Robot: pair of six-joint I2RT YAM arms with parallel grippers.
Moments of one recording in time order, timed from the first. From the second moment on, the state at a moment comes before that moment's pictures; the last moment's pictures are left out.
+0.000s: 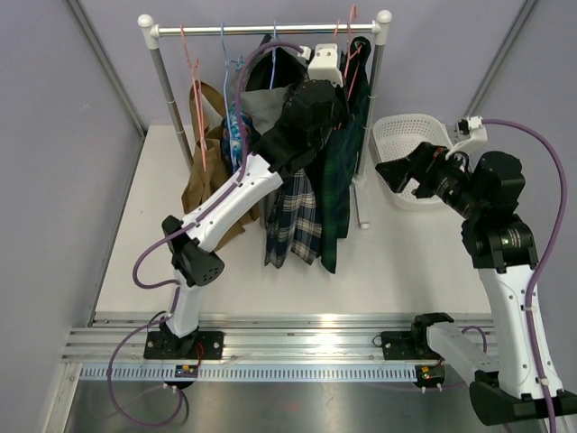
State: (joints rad) left arm -0.85 2.05 2.35 -0.32 -0.47 -0.31; right arm 0.11 0.89 1.28 -0.55 -0.41 0.46
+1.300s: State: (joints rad) left arm -0.96 1.97 2.38 -0.18 -0.61 -0.26; right arm 0.84 1.11 1.36 -0.49 0.36 0.39
